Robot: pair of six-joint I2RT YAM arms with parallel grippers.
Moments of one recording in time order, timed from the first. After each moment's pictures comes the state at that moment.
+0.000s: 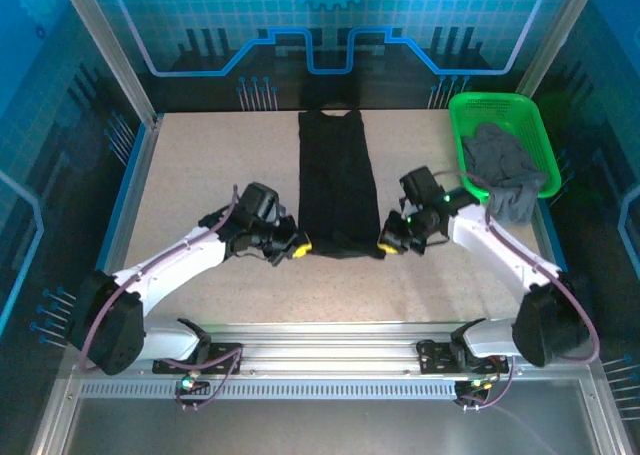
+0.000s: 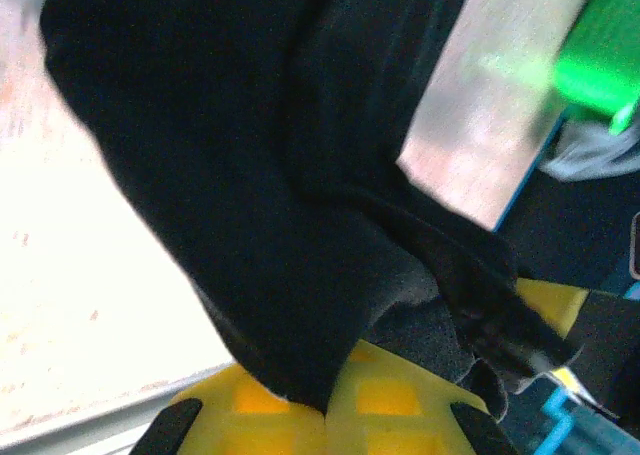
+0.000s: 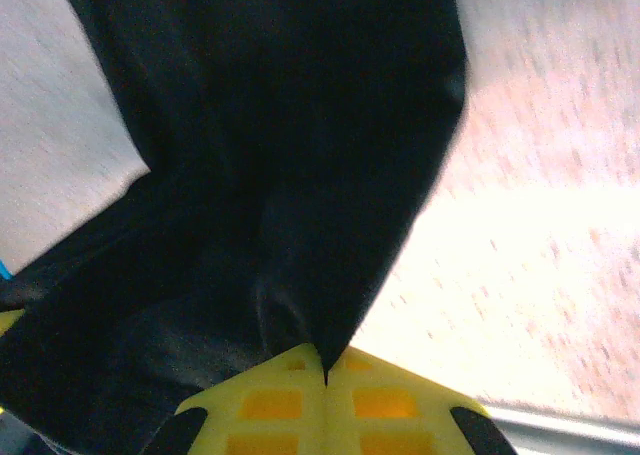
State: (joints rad) left arm -0.48 1.33 0.87 -0.44 0.52 -1.24; right arm 0.39 1.39 1.10 -0.94 -0.39 0.84
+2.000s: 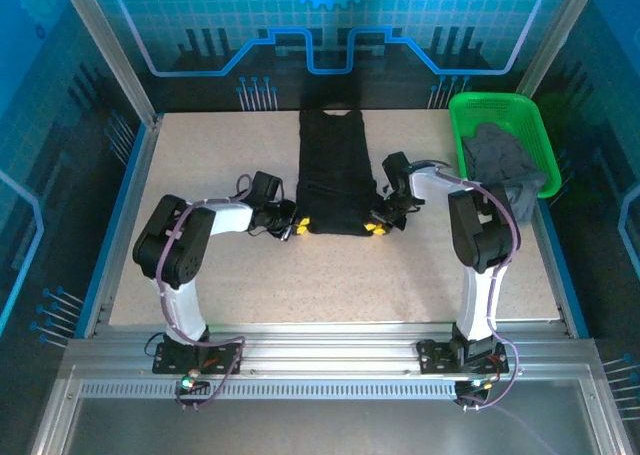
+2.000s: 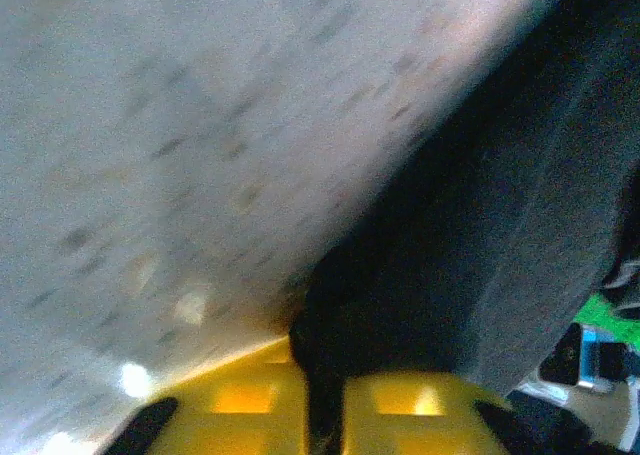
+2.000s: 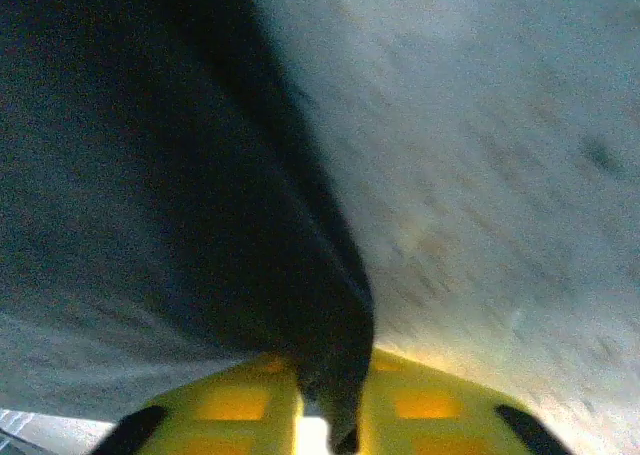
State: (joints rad) left arm -0.32 1.89 0.97 -0.04 0.50 -1.42; right arm 0.30 2.01 1.34 -0.77 -0.42 0.71
